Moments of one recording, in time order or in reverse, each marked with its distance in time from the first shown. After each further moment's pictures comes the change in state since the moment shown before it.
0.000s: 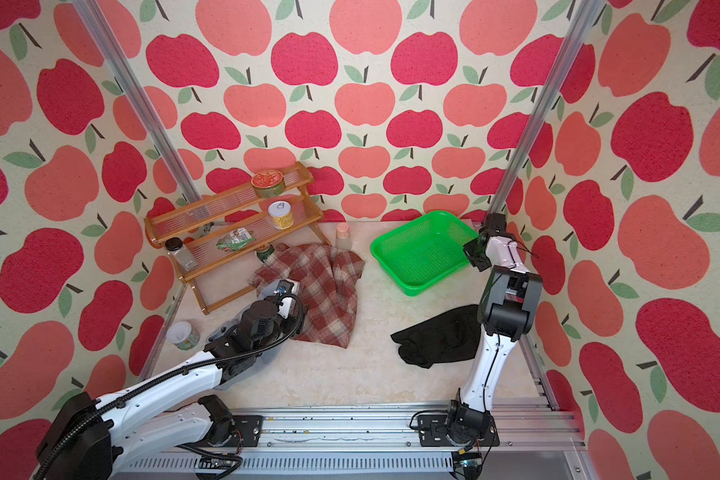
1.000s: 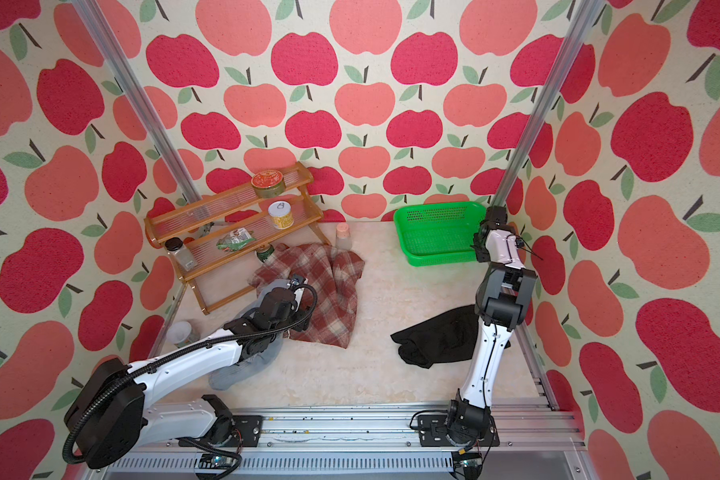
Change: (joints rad) left arm 0.017 0.217 0.143 -0.151 0.026 -0.057; right arm 0.003 0.160 0.232 -0.032 0.175 0.392
